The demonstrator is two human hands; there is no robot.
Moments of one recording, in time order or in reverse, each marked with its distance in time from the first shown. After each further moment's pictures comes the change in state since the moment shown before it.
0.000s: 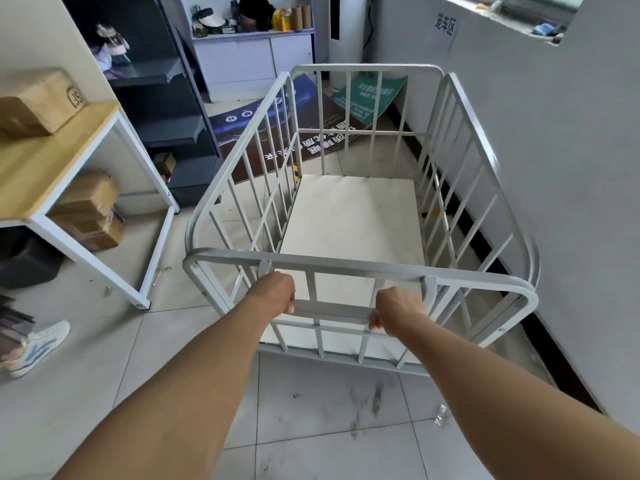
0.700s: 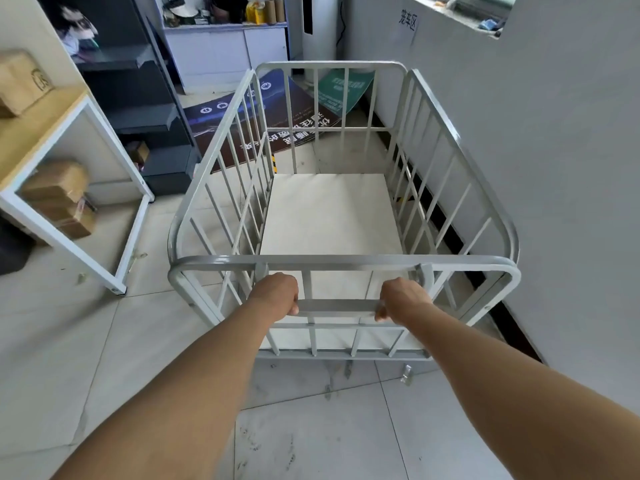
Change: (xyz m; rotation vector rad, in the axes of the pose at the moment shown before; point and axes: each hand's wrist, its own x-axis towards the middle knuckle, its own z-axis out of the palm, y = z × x) left_hand -0.095 0.073 0.069 -0.006 0.007 0.073; right_hand -0.100 0.079 0.037 0.017 0.000 0.072
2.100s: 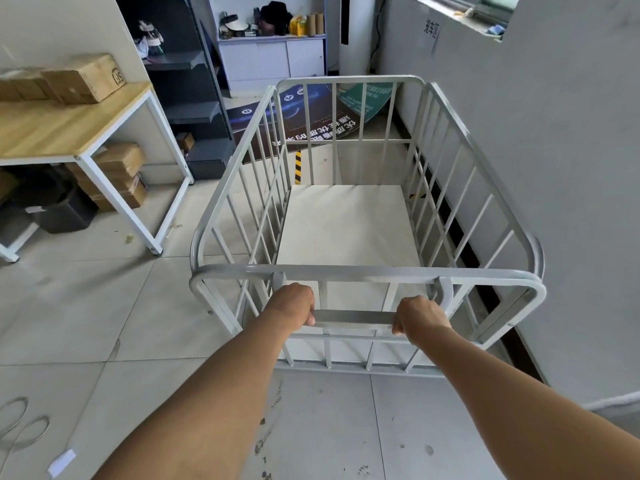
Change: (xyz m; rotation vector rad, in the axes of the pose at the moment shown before) left_hand -0.165 0.132 0.123 -0.119 0.073 -0.082; right_hand -0.168 0.146 0.077 0.063 0.038 -0.030
